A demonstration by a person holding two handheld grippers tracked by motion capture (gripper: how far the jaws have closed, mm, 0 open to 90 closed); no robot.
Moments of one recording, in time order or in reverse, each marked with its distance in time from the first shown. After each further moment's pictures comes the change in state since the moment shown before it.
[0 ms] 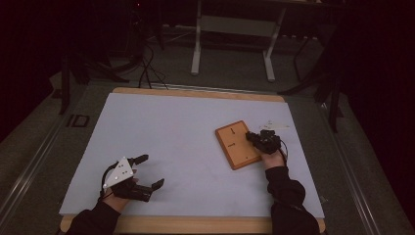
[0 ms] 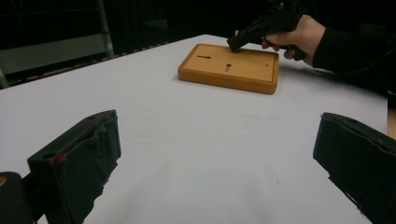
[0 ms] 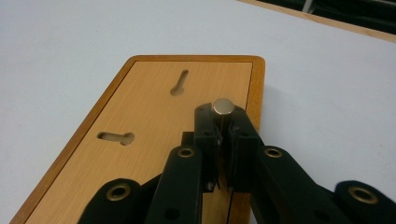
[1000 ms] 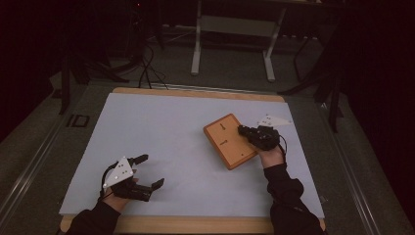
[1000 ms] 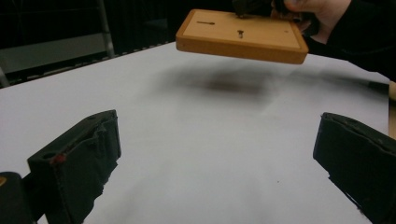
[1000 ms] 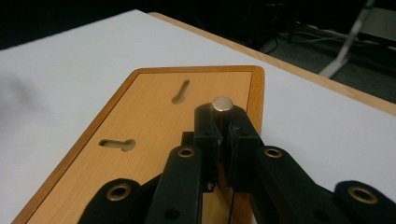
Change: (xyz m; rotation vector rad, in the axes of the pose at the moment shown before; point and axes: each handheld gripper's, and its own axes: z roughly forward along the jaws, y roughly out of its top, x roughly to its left) left arm 0.001 0.000 0.000 0.000 0.001 -0.005; right arm 0.040 0.046 -0.034 -0.128 0.148 -0.089
